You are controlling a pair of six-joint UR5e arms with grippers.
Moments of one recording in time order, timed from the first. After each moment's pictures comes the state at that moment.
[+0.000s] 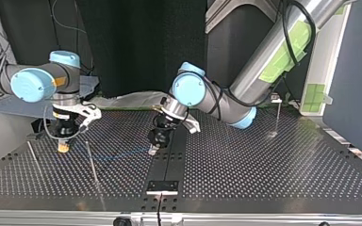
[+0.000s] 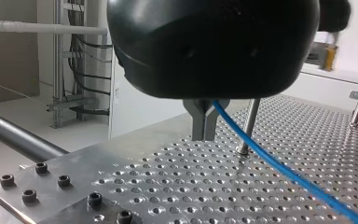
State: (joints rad) left arm -0.50 -2.03 -1.36 -2.72 -1.57 -2.11; right arm 1.91 -1.18 1.39 -0.19 1.73 1.58
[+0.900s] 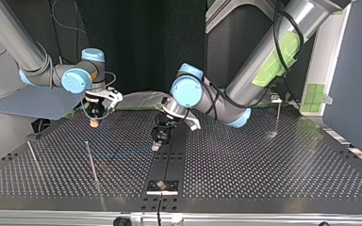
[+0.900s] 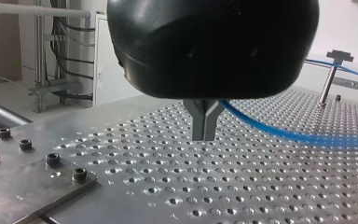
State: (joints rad) left arm -0.49 -2.08 -1.36 -2.71 -1.59 -2.09; right arm 1.92 -0.97 1.52 -0.36 1.73 1.59
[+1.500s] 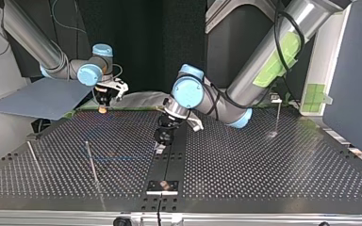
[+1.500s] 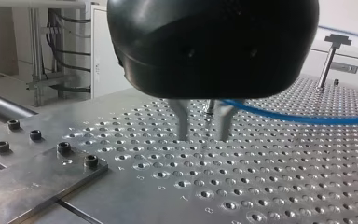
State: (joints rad) left arm -0.49 -2.08 -1.36 -2.72 -1.62 -2.06; right arm 1.91 -0.83 1.58 -0.48 1.75 1.59
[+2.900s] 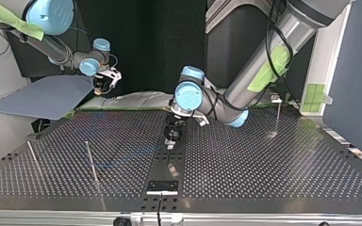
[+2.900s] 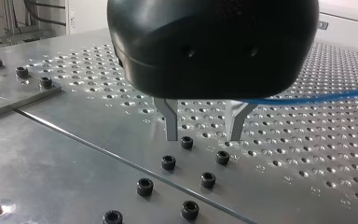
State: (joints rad) left arm -0.47 -2.16 -1.36 -2.74 -1.70 -2.04; right arm 1.77 -0.54 1.58 -0.63 1.75 1.59
